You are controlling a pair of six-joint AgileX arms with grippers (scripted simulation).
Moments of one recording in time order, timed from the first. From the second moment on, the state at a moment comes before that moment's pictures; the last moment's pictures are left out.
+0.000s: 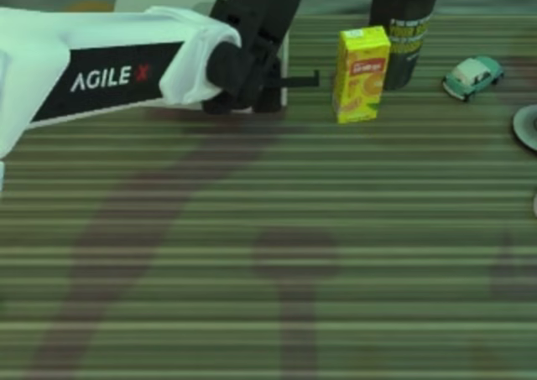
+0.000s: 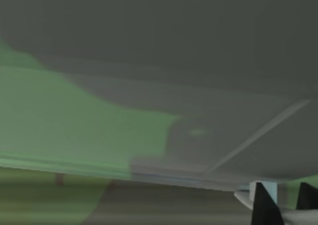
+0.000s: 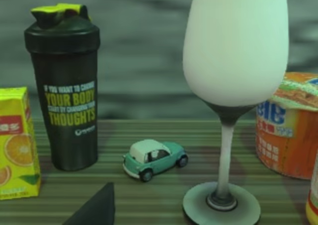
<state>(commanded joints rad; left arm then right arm) -0.58 2.09 1.52 -0.36 -0.33 -0.46 0.00 0.00 0.00 0.00 0.00 0.00</state>
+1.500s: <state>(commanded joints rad) -0.57 2.06 1.47 -0.33 -0.31 -0.42 0.00 0.00 0.00 0.00 0.00 0.00</state>
